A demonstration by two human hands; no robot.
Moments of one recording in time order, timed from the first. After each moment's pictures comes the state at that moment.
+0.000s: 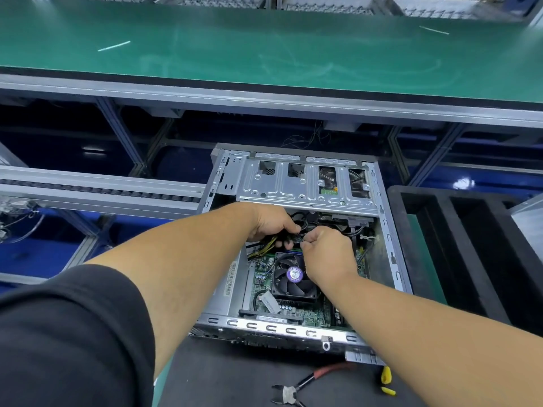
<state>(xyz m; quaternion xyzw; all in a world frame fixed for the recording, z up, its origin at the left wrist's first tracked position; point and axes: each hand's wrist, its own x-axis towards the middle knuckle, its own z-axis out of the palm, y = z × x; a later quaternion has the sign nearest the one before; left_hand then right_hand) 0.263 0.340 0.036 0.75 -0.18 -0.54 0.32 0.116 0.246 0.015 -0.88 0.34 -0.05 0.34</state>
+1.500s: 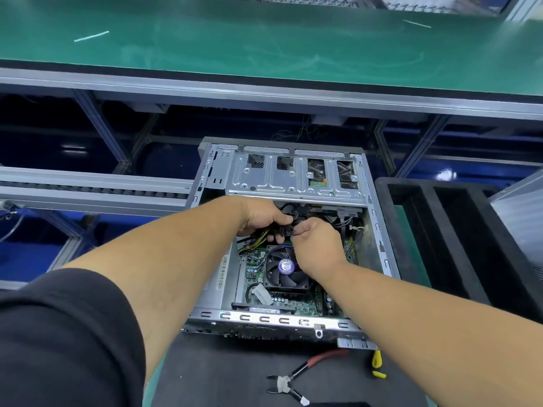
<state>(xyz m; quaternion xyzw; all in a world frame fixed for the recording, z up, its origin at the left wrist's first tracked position) 0.265 0.341 0.033 0.74 -0.18 -0.55 0.33 0.117 0.244 0.010 -0.84 0.35 -0.05 0.42</state>
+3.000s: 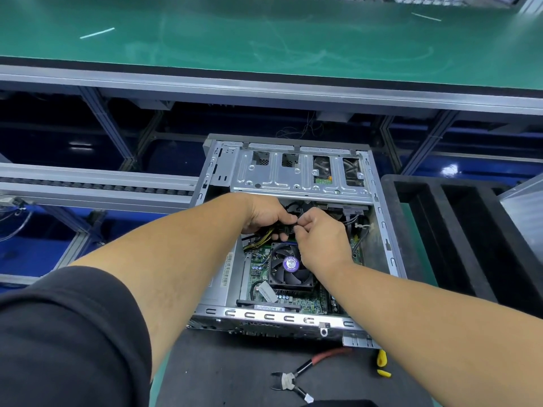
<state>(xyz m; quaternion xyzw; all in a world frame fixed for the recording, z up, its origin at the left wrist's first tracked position) 0.268 0.341 0.028 0.75 -0.18 -0.55 0.32 0.117 0.249 0.015 -0.87 0.32 -0.09 0.36</state>
